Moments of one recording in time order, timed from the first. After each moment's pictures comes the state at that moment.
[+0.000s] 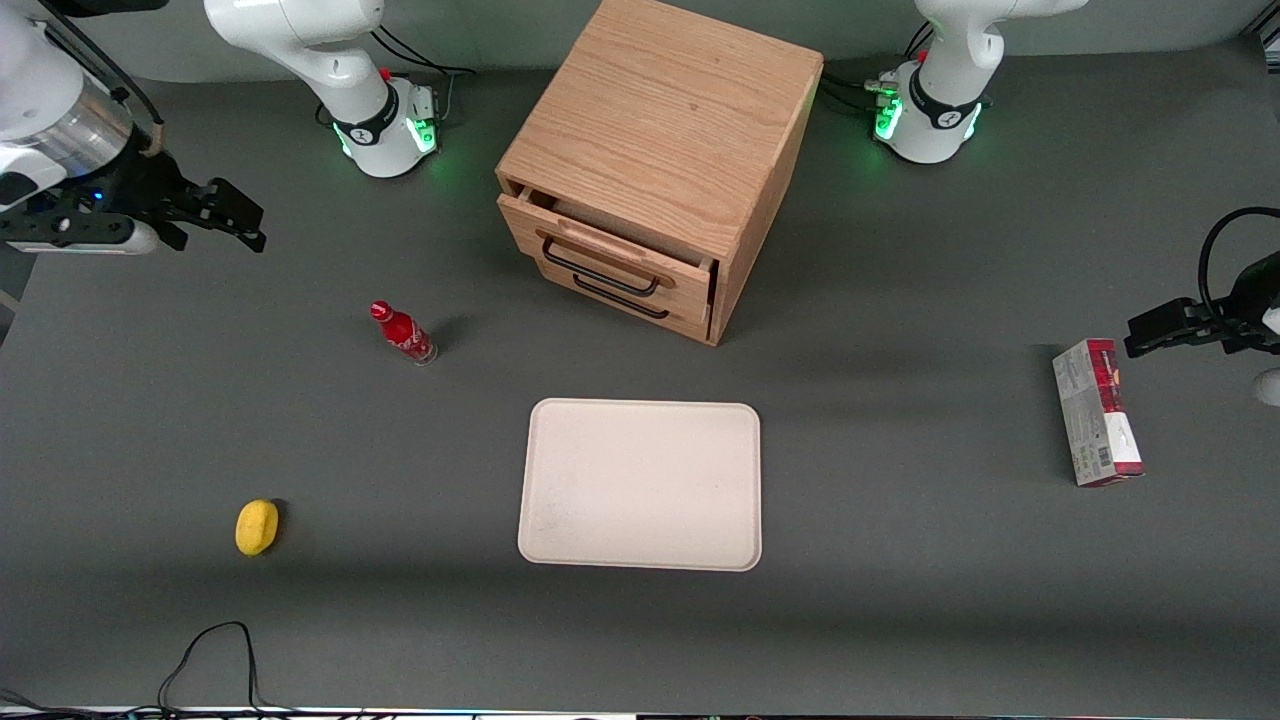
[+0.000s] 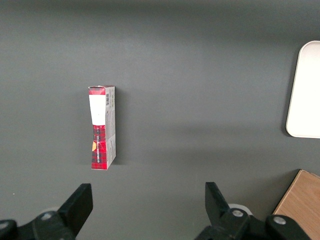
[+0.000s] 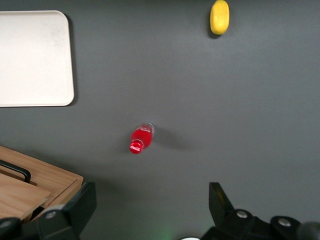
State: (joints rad) arm 0.11 -0.25 0.00 -1.90 0.00 1.64 0.19
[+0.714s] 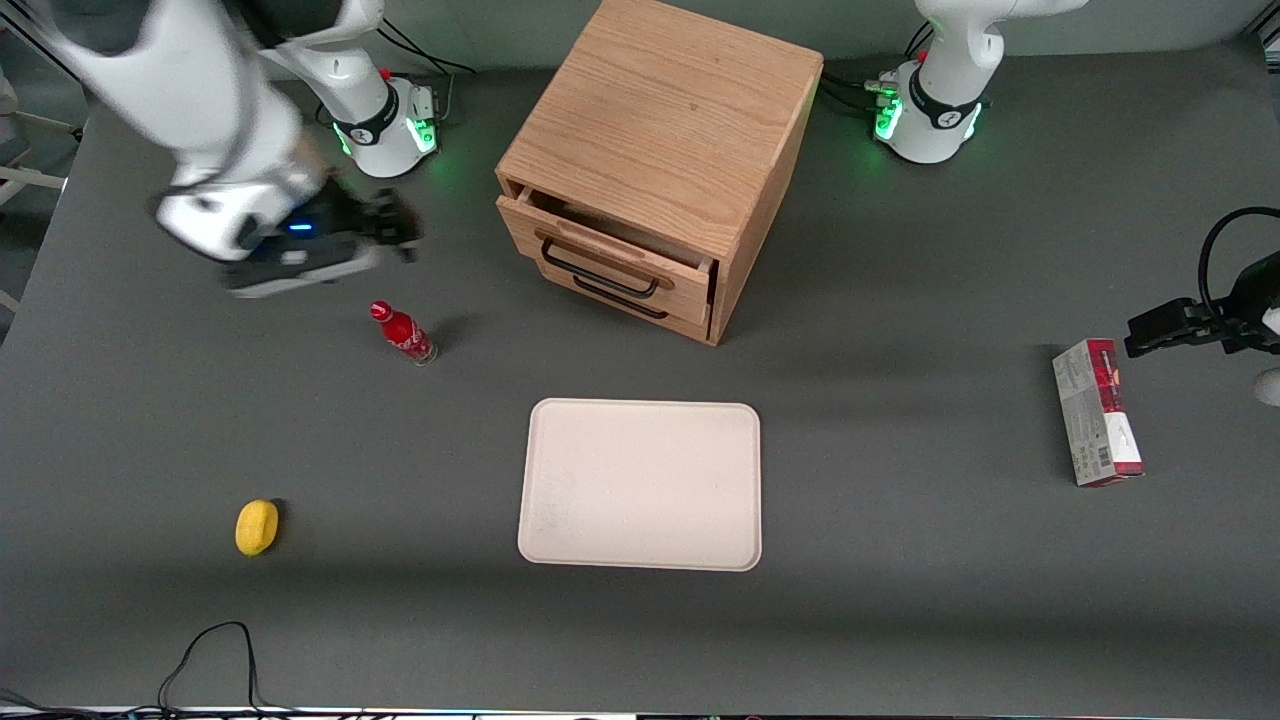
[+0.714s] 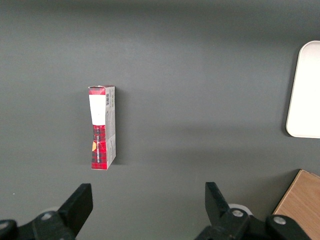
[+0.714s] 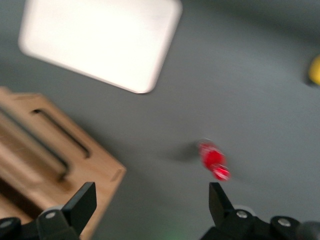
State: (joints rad) arm 0.13 0.07 0.40 -1.62 0.01 1.65 0.17
